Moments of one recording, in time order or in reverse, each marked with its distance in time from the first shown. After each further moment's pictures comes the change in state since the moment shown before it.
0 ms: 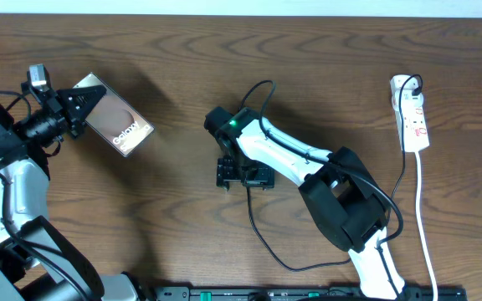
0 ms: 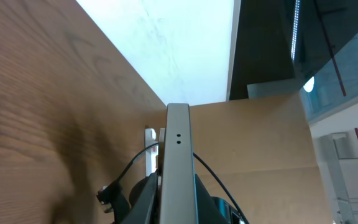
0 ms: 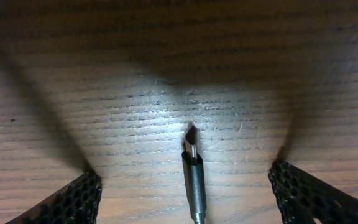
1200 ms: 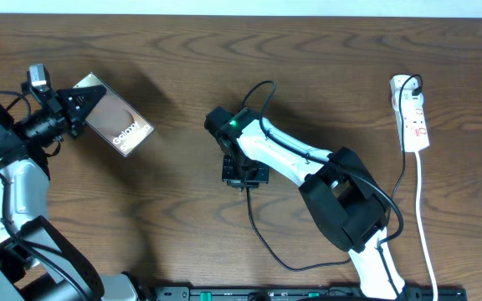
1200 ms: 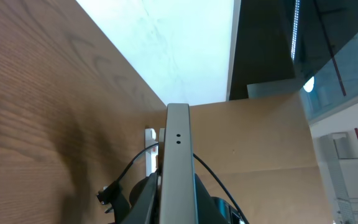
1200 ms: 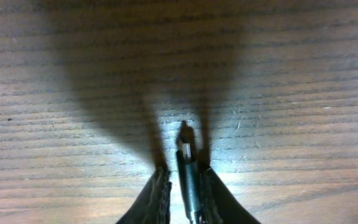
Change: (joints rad) left arm 0.000 0.000 0.000 0.000 0.000 0.000; right arm 0.000 -0.001 -0.002 0.004 -0.005 0.019
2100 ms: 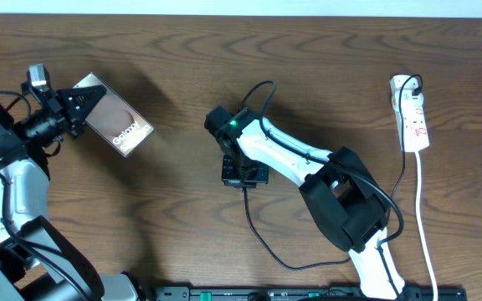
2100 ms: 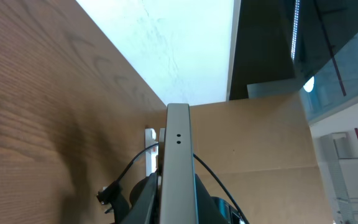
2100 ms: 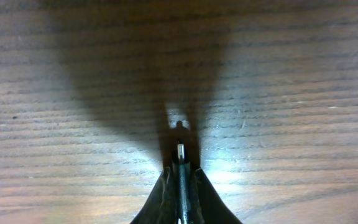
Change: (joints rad) left arm 0.000 0.000 0.000 0.000 0.000 0.000; right arm 0.000 -0.002 -0.002 0.003 -0.010 -0.001
